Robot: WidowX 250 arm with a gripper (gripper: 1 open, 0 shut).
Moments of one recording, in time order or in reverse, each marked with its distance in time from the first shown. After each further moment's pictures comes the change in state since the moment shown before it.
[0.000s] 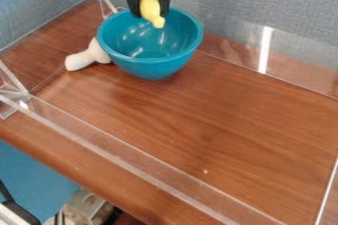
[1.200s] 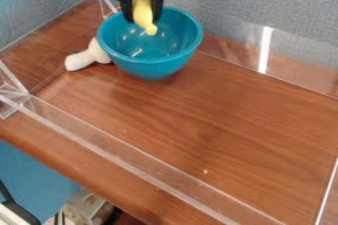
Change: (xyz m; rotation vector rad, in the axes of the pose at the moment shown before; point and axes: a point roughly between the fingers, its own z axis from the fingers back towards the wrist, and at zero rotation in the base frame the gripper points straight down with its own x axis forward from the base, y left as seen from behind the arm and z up) arm 0.012 0.012 -0.015 0.073 -0.085 0.042
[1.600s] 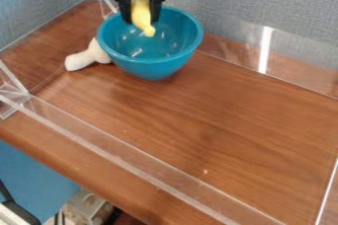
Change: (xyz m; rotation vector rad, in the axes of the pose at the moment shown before) arm 0.001 0.003 -0.004 0.019 -0.010 0.006
